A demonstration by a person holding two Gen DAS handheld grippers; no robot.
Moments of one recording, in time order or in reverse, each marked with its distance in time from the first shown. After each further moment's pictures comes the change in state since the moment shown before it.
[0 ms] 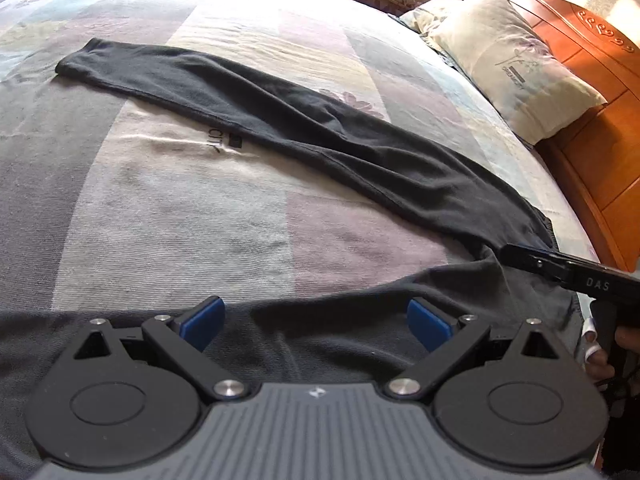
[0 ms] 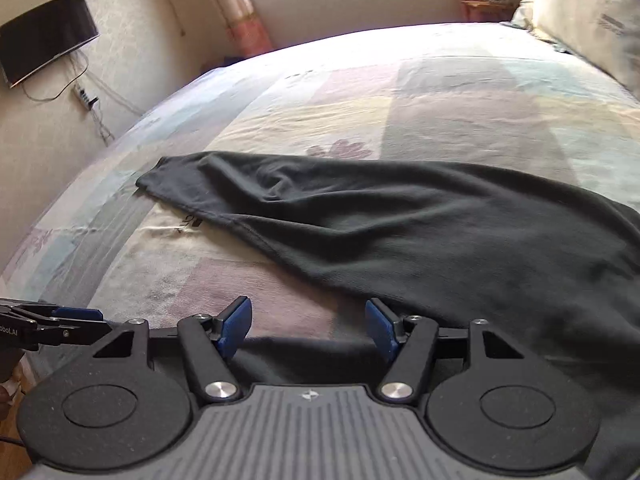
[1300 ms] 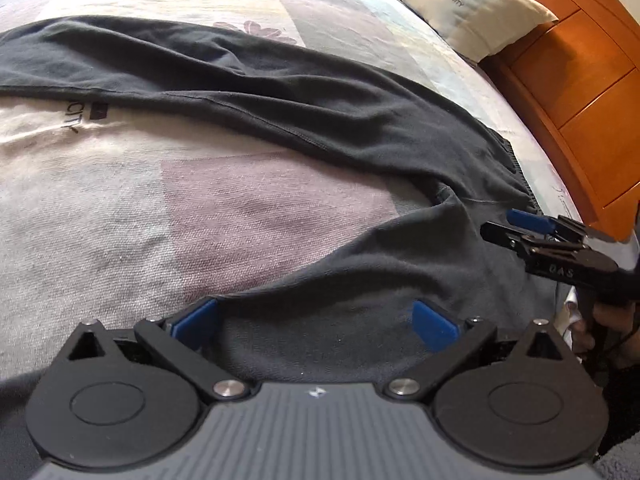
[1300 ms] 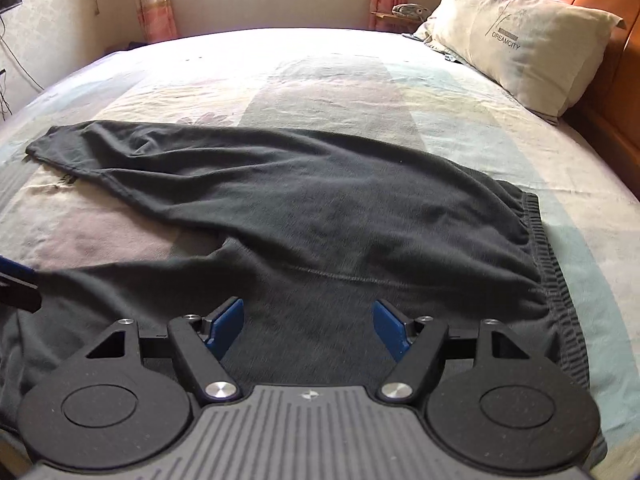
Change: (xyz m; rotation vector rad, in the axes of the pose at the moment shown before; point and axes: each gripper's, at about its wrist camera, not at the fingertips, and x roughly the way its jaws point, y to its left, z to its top) left arm 0.069 -0.033 0.017 0.159 0.212 -0.163; right arm 0.000 -0.035 -0.027 -0.054 0.031 -0.345
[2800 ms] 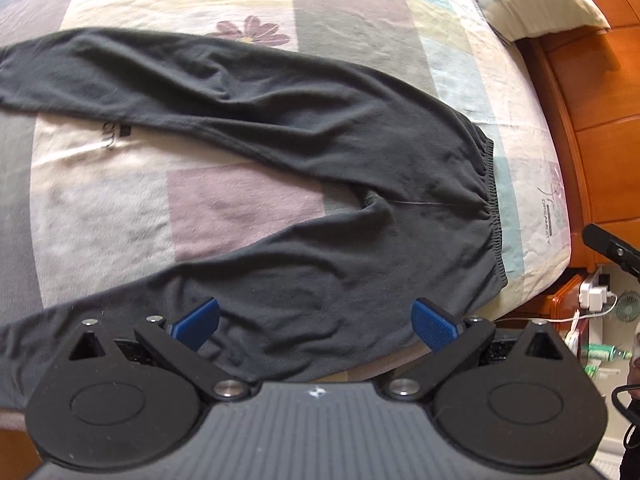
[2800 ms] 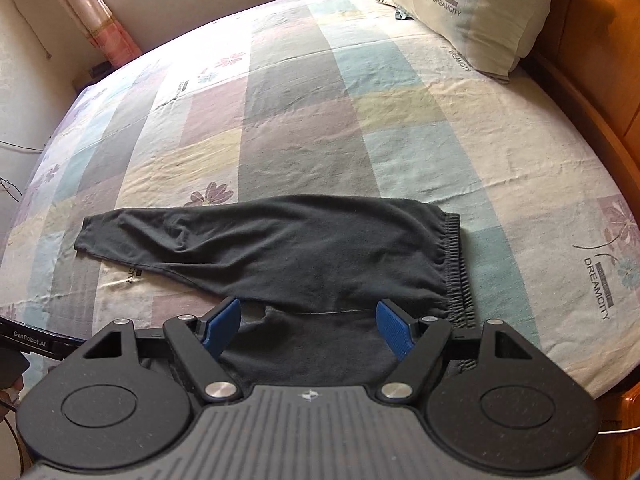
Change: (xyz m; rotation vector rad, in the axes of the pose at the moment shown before) left arm -0.093 -0.083 0.101 -0.171 0.328 0.095; right arm -0.164 -0.064 0.147 0.281 0.209 0.081
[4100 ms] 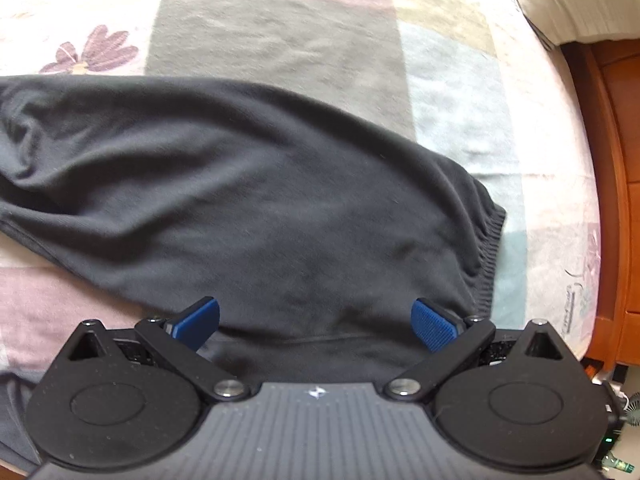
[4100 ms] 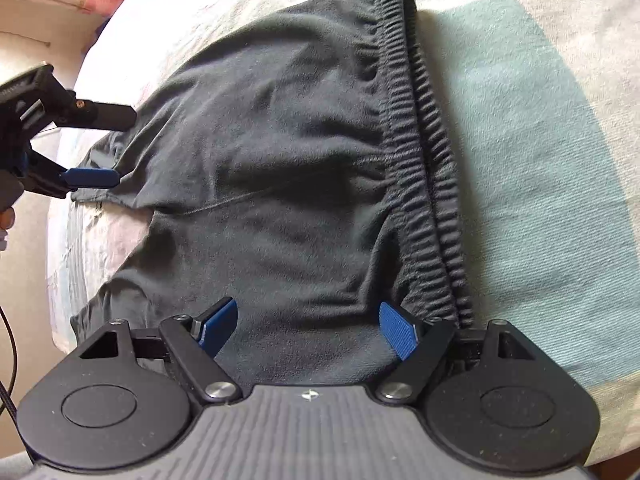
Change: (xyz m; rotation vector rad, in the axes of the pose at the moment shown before) left arm 0.158 -0.133 0.133 -0.135 0.018 0.097; right arm 0.180 -0.185 -0.053 0.168 0.366 0.308
